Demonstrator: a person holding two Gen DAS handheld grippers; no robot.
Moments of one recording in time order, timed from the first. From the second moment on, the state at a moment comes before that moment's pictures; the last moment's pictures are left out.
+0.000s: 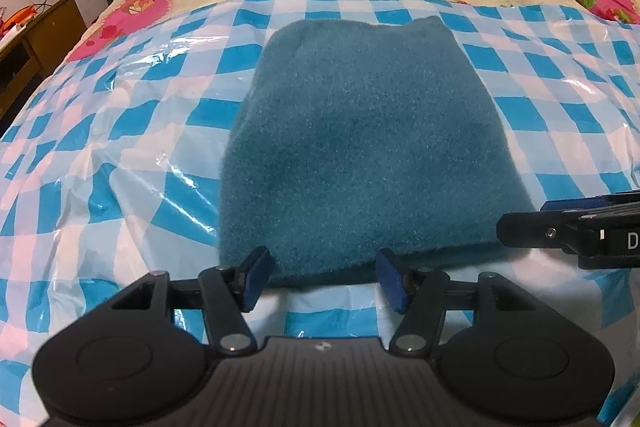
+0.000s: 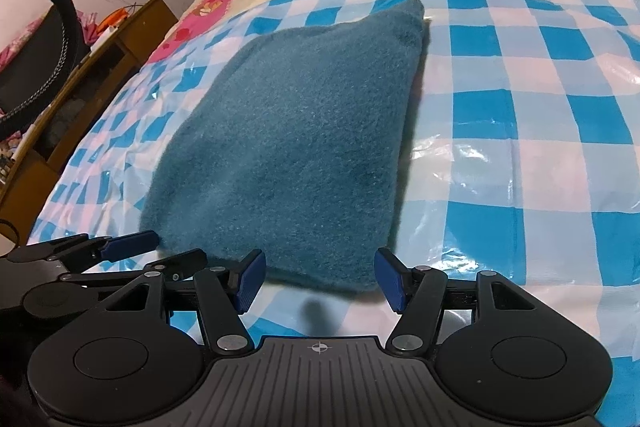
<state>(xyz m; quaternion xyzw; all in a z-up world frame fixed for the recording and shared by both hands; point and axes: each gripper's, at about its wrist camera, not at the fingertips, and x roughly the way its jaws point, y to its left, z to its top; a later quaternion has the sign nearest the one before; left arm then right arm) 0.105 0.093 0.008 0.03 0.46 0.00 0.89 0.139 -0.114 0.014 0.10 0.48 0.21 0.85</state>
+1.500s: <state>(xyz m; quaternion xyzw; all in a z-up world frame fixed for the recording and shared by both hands) 0.190 0.155 0.006 0.00 0.42 -0.03 0.91 0.251 -0.077 -0.015 0.18 0.48 0.24 0.83</state>
